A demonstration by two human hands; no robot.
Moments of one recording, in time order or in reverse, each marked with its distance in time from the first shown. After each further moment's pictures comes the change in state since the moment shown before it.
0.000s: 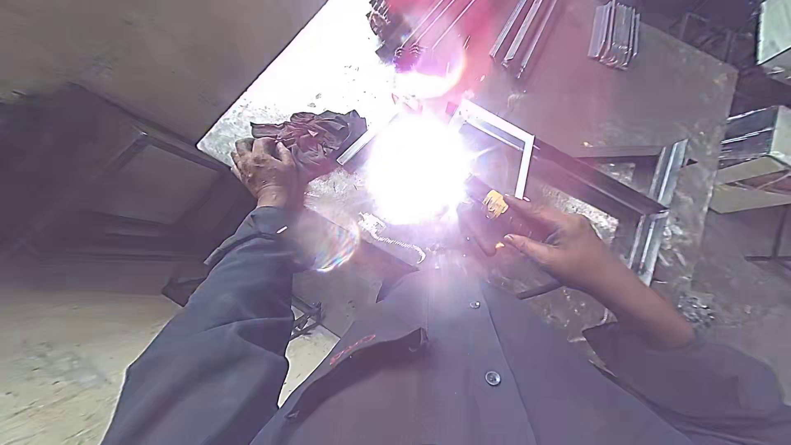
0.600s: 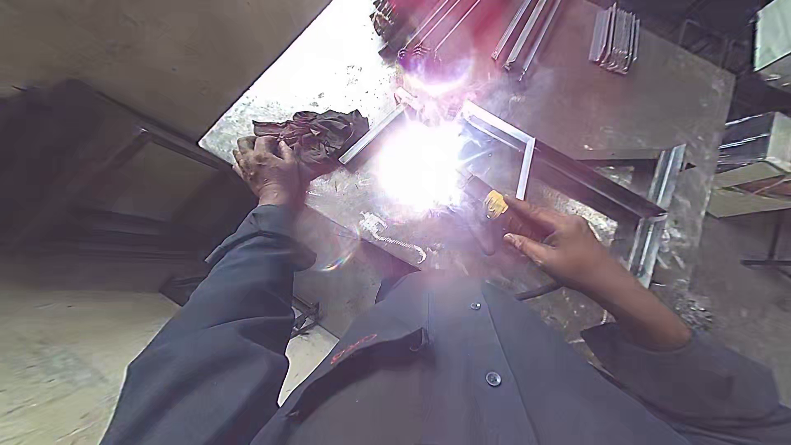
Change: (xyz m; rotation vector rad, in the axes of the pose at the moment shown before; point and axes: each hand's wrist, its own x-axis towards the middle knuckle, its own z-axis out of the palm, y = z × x) left_hand -0.004 0.004 -0.004 -0.026 0.002 -0.003; right_hand 0.001 -0.002 0.002 -0.047 -0.010 -0.001
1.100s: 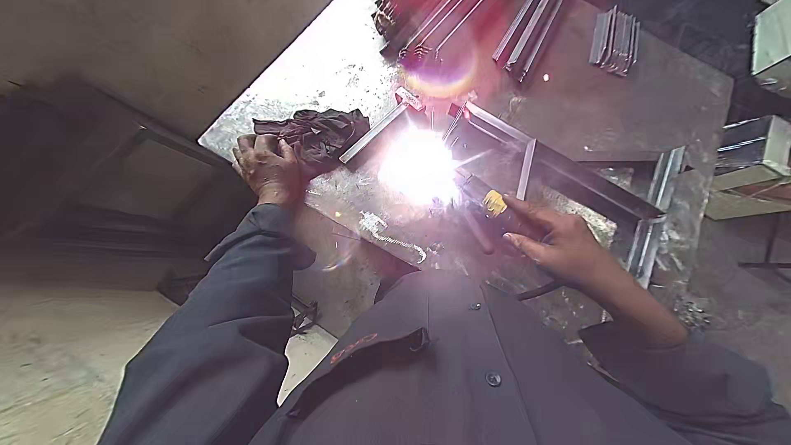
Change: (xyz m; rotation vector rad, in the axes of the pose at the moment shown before) left_hand -0.002 0.001 -0.002 0.003 0.007 0.013; right_hand 0.002 -0.001 0.001 0.017 -0.003 0.025
